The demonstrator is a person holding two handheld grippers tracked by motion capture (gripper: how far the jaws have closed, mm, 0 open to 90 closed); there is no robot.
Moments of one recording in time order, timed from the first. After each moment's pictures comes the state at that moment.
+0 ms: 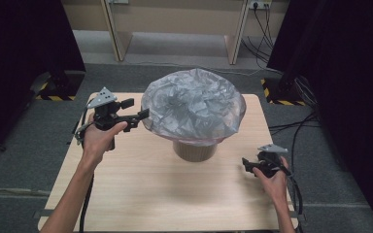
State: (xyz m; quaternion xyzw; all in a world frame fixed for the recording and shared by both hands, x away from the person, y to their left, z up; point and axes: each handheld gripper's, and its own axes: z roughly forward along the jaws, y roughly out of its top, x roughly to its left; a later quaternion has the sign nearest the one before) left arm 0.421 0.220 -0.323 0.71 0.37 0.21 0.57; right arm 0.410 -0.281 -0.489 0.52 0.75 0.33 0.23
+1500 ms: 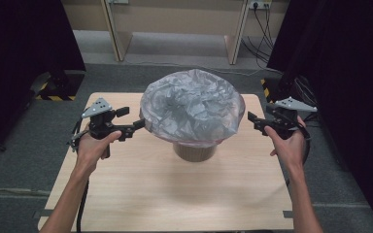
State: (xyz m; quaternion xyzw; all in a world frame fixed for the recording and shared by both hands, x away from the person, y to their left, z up) left arm 0.409 0.229 -0.339 0.71 0.37 0.19 0.57; right arm 0.435 -0.267 -0.325 0.46 0.71 0.46 0.28
